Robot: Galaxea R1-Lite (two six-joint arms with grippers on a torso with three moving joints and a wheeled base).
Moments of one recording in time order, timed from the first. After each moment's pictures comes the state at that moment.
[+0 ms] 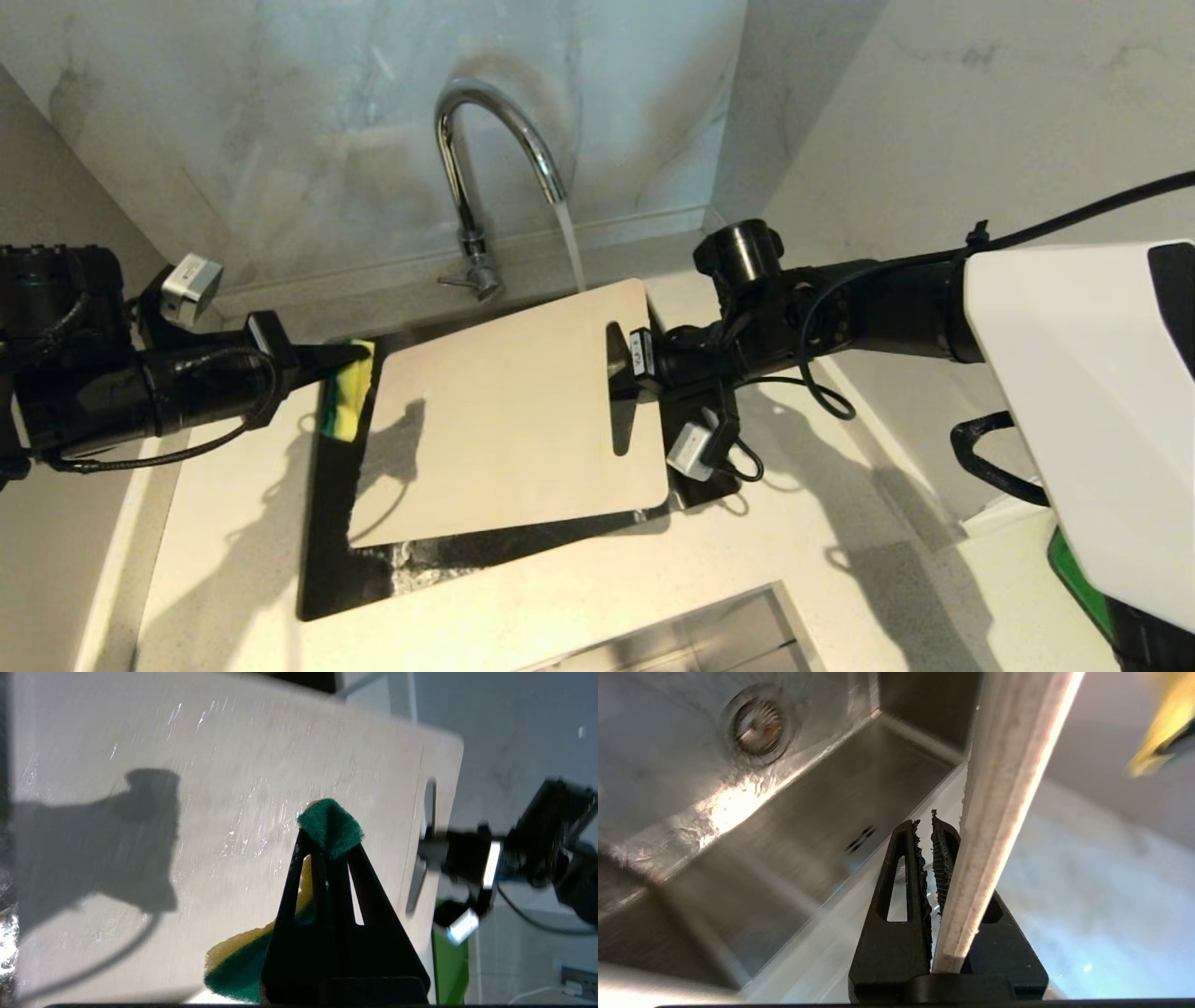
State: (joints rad) left arm -0.17 1.61 -0.88 -0.50 -0.45 -0.70; right arm 0.40 2.18 -1.87 0.34 0.68 -2.74
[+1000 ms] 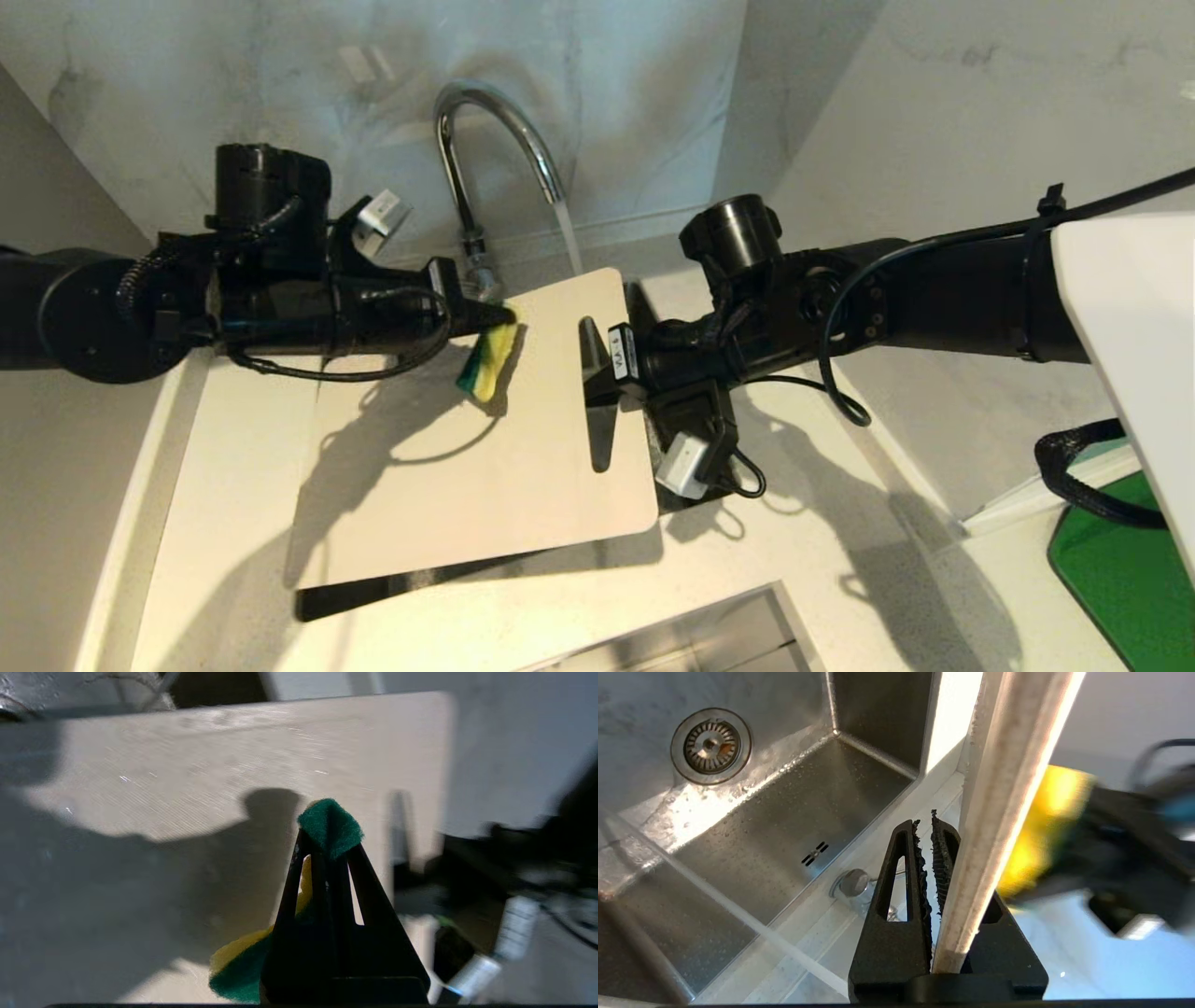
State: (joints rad) left arm -0.48 1.83 -1.43 -0.09 -0.34 -0.58; right arm 0.47 2.05 -1.76 0.34 0.68 -2.73
